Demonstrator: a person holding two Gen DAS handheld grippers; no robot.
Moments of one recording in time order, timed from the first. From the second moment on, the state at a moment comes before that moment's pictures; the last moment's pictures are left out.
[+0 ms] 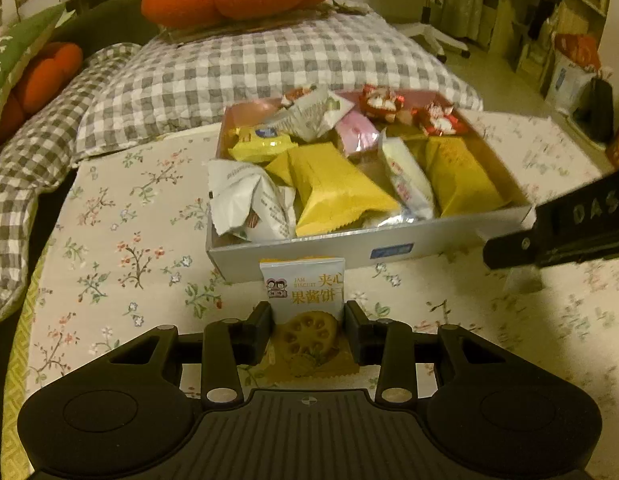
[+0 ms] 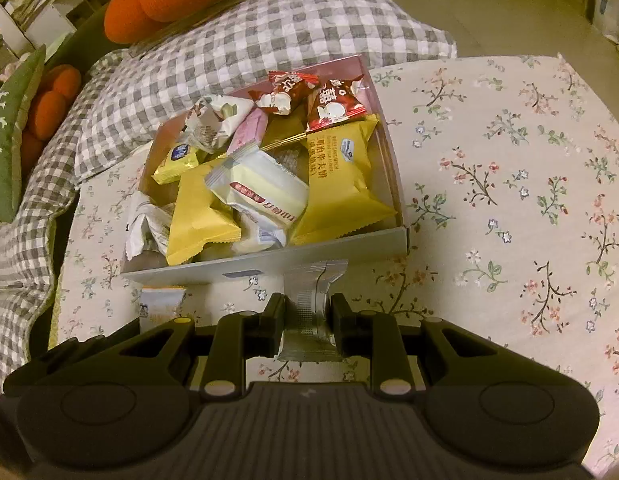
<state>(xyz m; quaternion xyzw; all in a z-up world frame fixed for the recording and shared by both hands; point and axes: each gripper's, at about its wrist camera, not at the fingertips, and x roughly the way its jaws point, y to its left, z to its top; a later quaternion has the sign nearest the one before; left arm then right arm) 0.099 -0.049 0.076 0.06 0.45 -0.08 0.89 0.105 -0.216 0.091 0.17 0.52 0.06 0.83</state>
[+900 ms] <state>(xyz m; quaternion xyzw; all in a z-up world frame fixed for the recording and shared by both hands) 0.166 -0.008 0.138 -0.07 0.37 -0.10 0.92 0.137 -0.212 0.121 0.20 0.44 0.10 0.87</state>
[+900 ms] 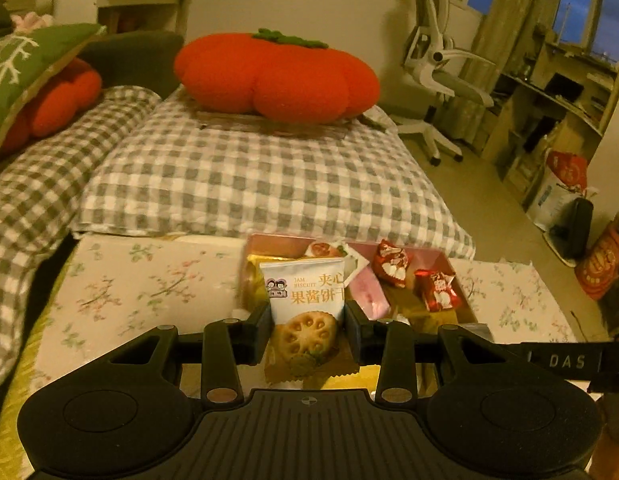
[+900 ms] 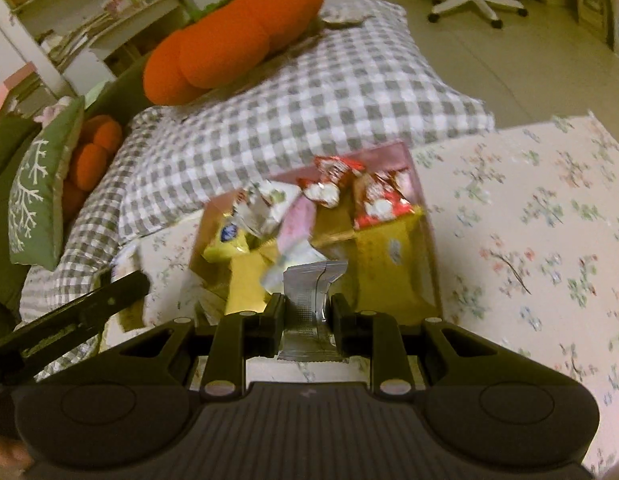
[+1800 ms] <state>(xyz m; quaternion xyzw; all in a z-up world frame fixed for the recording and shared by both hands) 0.213 -0.019 0.073 -0.04 0.38 -0.10 0.92 0.196 -0.169 0.085 0.24 0.40 0.16 0.87</state>
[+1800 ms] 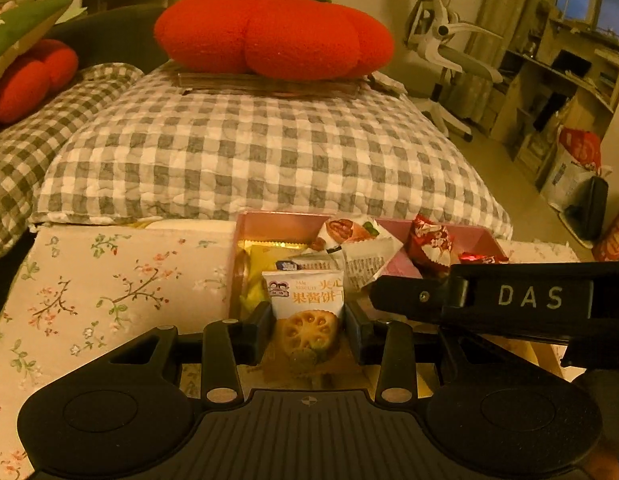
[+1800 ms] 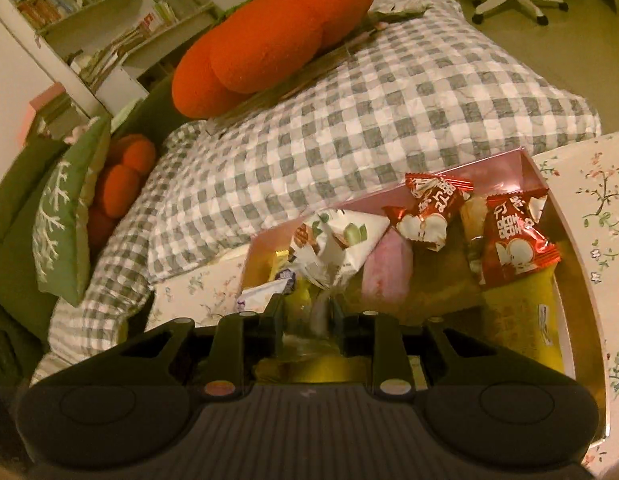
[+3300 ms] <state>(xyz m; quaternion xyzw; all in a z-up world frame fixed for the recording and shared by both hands) 0.067 0.001 0.171 -0.04 0.44 -0.01 0.90 0.058 -0.189 0.167 0.16 0.47 0.08 0.87</state>
